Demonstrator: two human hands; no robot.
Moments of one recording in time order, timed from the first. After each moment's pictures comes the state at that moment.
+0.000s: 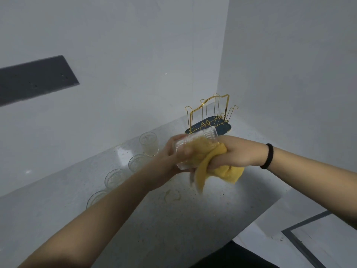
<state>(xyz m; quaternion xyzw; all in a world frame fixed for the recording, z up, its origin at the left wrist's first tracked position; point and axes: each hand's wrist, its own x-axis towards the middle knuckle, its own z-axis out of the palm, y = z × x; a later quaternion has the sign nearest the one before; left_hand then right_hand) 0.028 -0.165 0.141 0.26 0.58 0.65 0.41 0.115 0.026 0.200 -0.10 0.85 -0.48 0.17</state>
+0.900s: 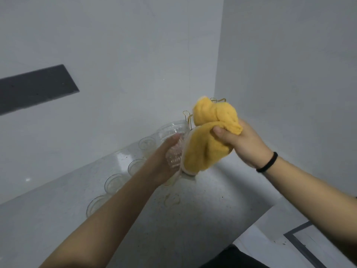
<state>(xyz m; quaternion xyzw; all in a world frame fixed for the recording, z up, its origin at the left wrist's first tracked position) 0.023 -0.152 0.149 0.17 0.49 0.73 0.45 0.123 0.041 0.187 0.01 0.77 -0.62 -0.16</state>
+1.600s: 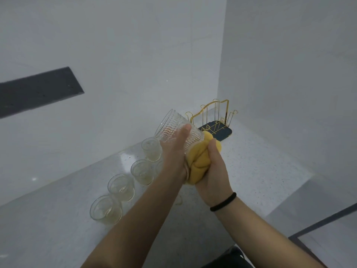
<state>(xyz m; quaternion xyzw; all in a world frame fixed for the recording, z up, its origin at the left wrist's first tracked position) 0.041 -0.107 0.146 0.03 0.49 0.85 0.20 0.119 -0.057 0.148 0.14 0.35 -0.92 -0.15</state>
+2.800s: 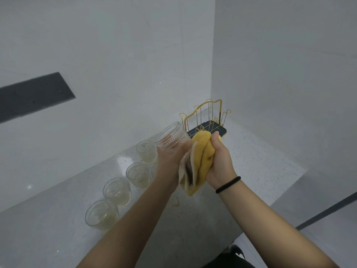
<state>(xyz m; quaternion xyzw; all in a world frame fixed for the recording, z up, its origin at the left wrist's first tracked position) 0.045 -0.118 0.130 0.15 0.60 0.76 0.19 0.110 -0.017 0.149 0.21 0.33 -0.91 -0.13</state>
